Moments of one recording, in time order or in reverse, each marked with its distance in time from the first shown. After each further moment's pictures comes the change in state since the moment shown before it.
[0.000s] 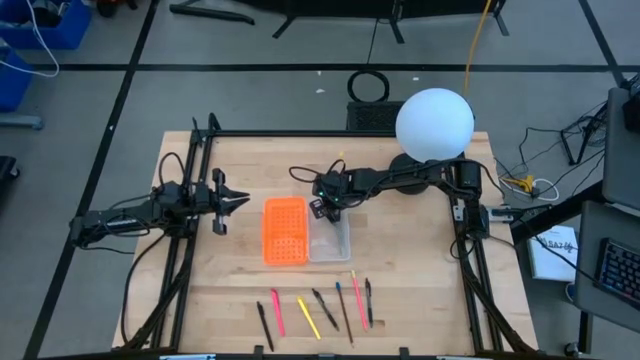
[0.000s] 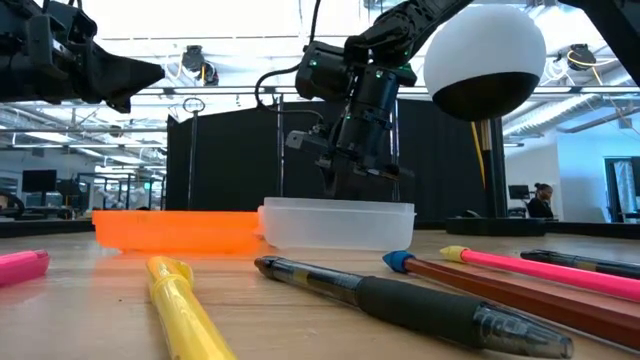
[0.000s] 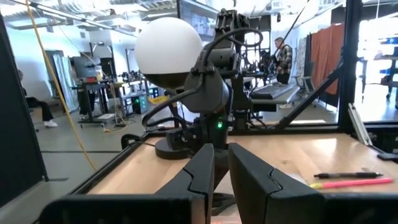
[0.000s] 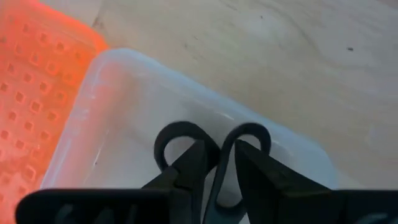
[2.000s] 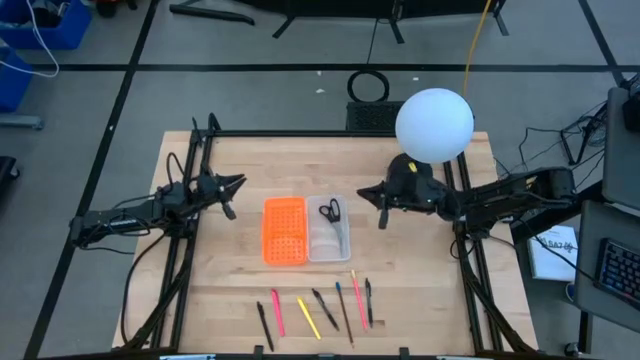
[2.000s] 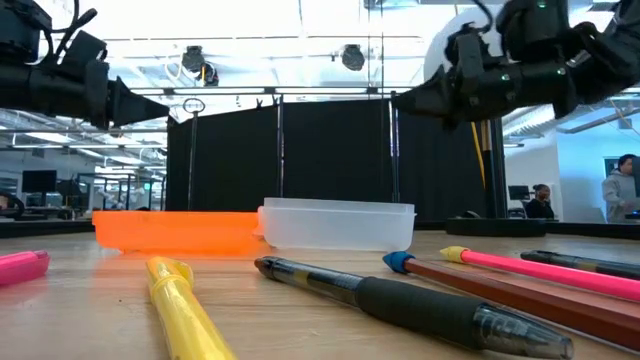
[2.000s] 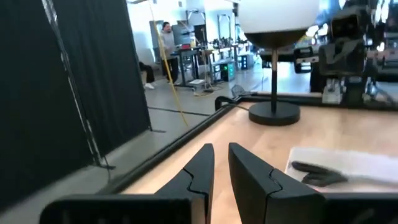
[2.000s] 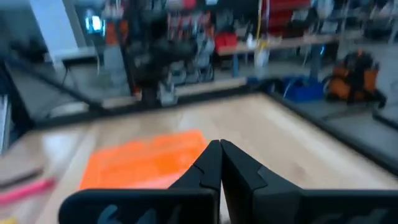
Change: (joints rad) left arm 0.000 0.000 0.000 -0.112 -0.430 0.014; right arm -0.007 -0.742 -1.132 1.564 -0.037 -0.799
